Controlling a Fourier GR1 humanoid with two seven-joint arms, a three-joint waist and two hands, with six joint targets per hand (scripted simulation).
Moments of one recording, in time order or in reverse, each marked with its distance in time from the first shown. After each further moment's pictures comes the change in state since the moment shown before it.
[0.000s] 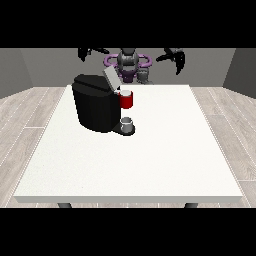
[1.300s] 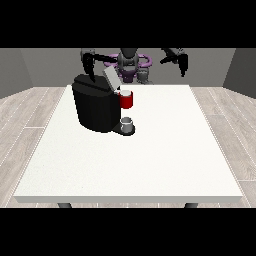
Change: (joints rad) left arm 0.179 0.029 -0.158 -0.530 0.195 0.023 0.127; right arm -0.333 -0.042 -0.098 0.165 -0.140 0.044 0.096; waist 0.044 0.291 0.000
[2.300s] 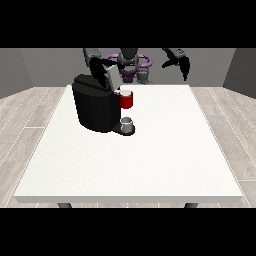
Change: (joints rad) left arm 0.066 0.040 -0.028 -0.124 0.012 0.057 0.027; right arm -0.169 -0.007 0.055 0.099 0.048 0.014 -0.039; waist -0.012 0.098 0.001
